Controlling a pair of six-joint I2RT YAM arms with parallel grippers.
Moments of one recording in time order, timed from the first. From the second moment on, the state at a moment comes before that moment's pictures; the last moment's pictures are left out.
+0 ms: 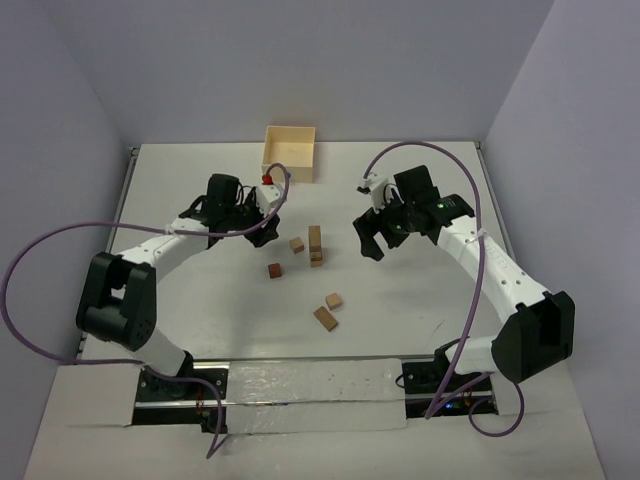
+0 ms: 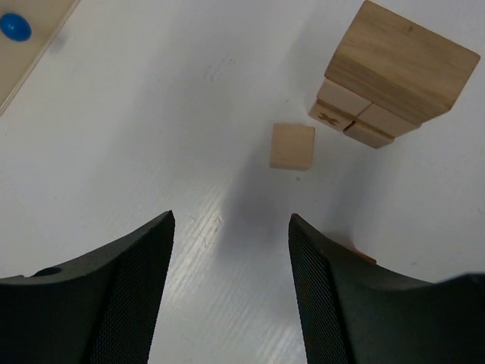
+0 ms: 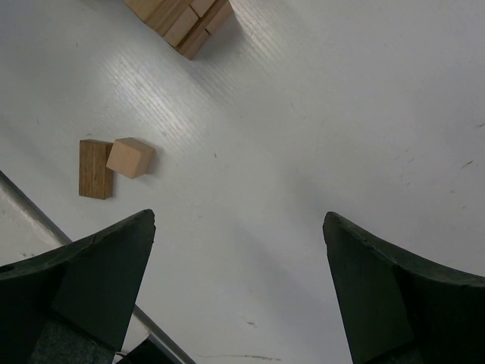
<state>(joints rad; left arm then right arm) -0.36 1.57 1.00 -0.16 0.48 0.50 0.37 1.33 1.17 -0.79 -0.34 -0.29</state>
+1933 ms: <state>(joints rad) -0.48 1.90 1.20 -0.24 0.52 0.69 0.36 1.38 1.17 -0.79 -0.32 -0.30</state>
